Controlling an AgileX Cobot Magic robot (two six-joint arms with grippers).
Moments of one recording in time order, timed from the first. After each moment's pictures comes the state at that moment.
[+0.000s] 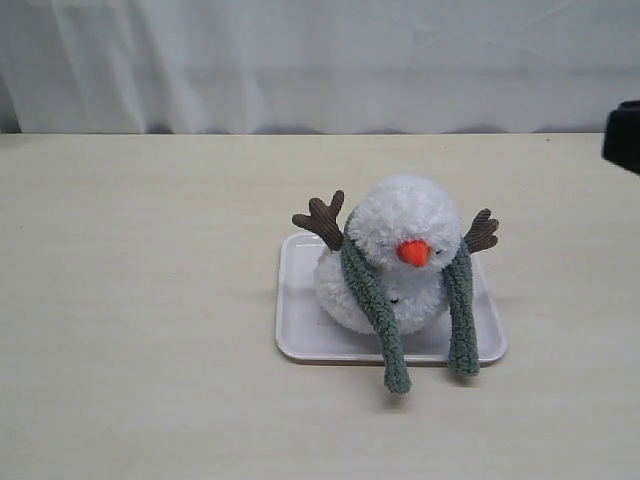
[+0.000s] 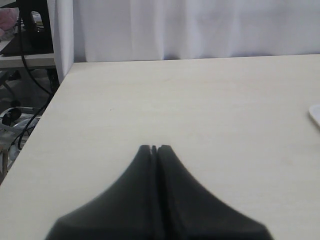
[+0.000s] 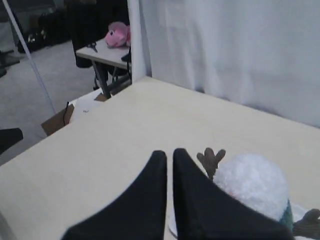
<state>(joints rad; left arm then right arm) 0.00 0.00 0.00 0.02 0.35 0.03 0.35 0.60 -0.79 0.64 0.66 -0.53</state>
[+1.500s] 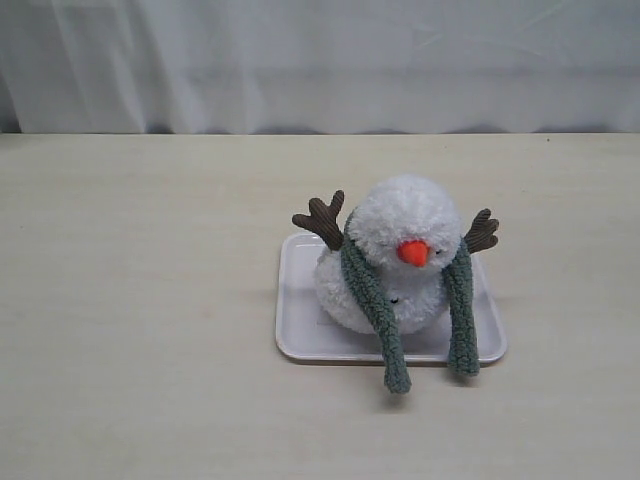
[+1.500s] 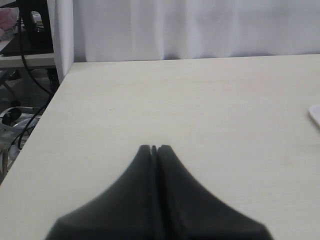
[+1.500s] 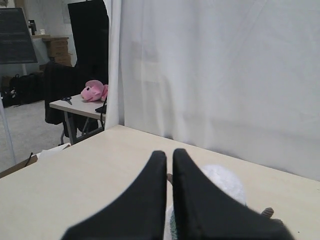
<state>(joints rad) 0.00 0.00 0.00 0.02 0.35 0.03 0.35 0.09 -0.48 0.52 0.53 -0.46</state>
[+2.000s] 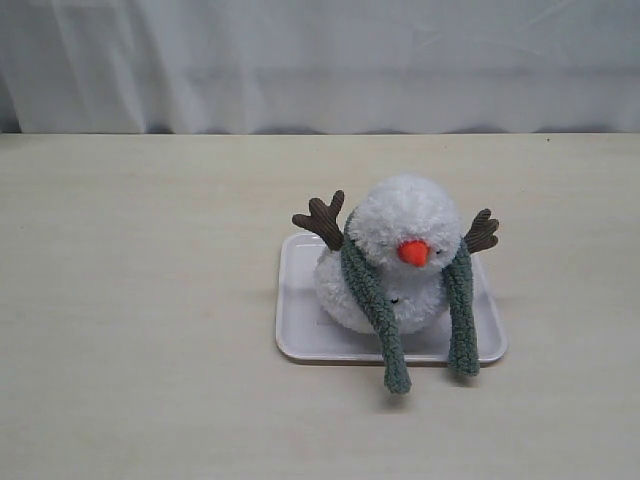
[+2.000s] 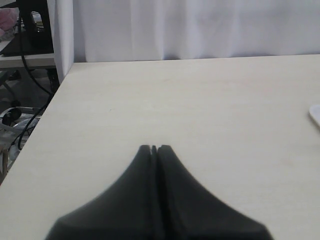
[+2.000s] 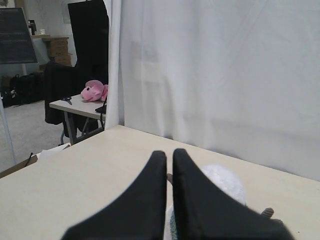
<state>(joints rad) 0.00 0.00 0.00 0.02 0.35 0.03 0.35 0.09 -0.48 0.52 0.53 -0.46</state>
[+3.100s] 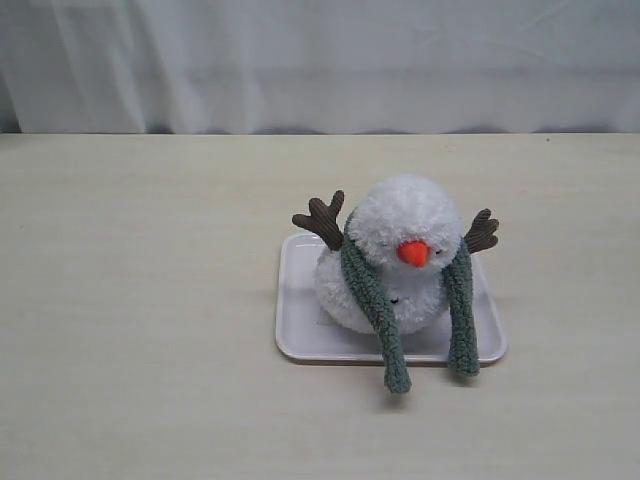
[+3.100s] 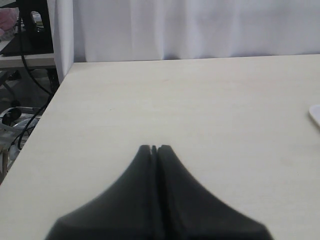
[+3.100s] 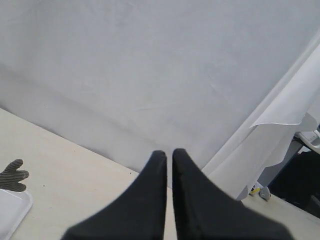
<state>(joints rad) 0.00 0.00 0.00 0.02 0.35 0.03 0.00 0.01 -0.48 -0.12 0.51 -0.46</state>
